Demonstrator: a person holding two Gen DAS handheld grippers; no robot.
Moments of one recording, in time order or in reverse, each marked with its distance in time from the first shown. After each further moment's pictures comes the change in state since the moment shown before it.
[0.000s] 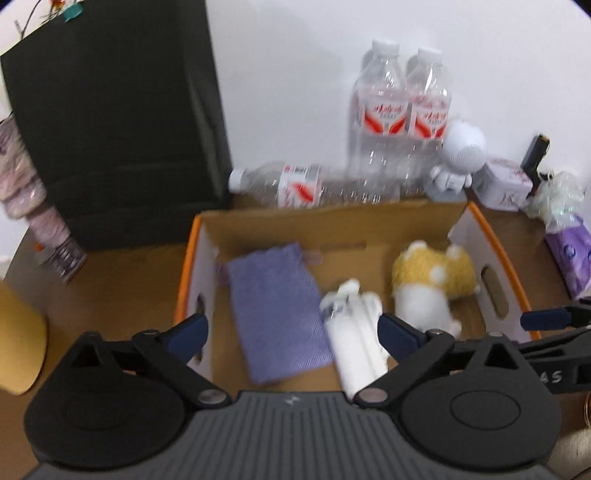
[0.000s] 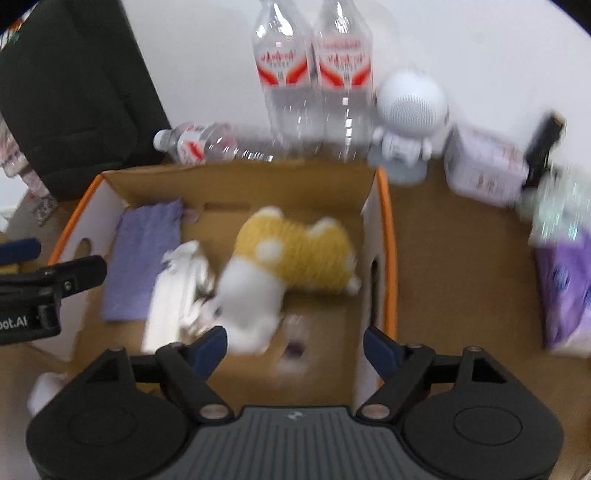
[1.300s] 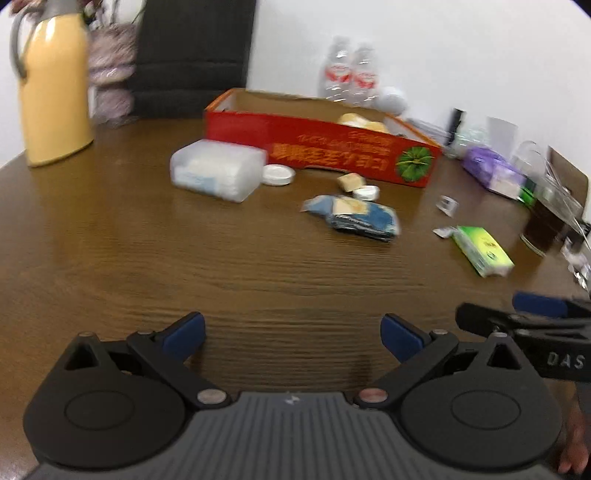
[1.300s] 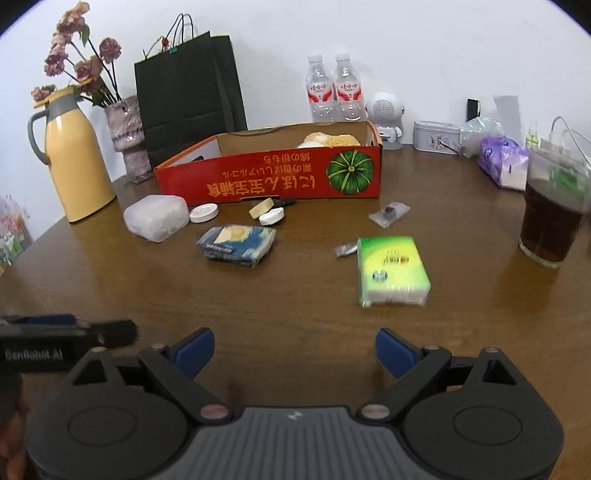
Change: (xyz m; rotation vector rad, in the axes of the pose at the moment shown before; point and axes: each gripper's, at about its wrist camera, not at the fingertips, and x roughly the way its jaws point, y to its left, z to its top) left arm -0.100 -0.008 -0.350 -0.107 -0.262 -0.101; right arm -0.073 0.028 -0.363 -0.055 -0.468 0.036
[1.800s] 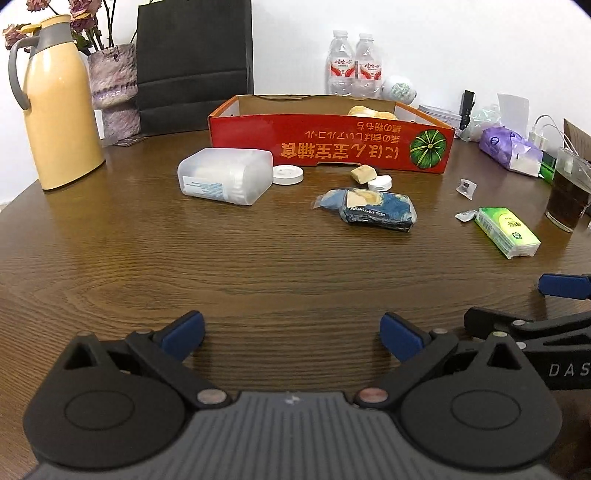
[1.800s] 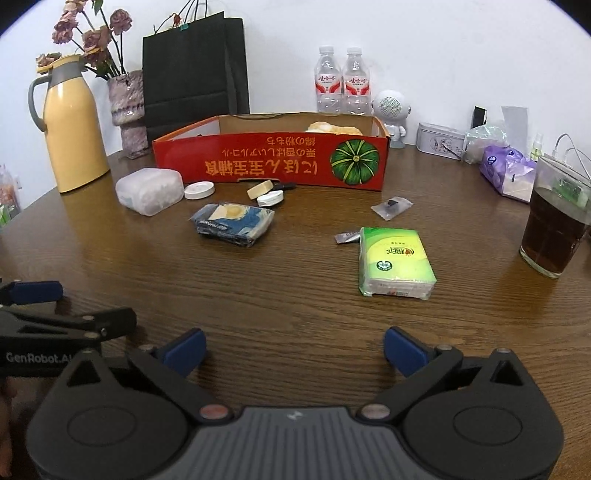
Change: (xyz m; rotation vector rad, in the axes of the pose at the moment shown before) left arm 0.011 -0.014 -0.008 0.062 0.001 0.102; right arm 0.015 0.008 -0.007 -0.076 0.047 -0.046
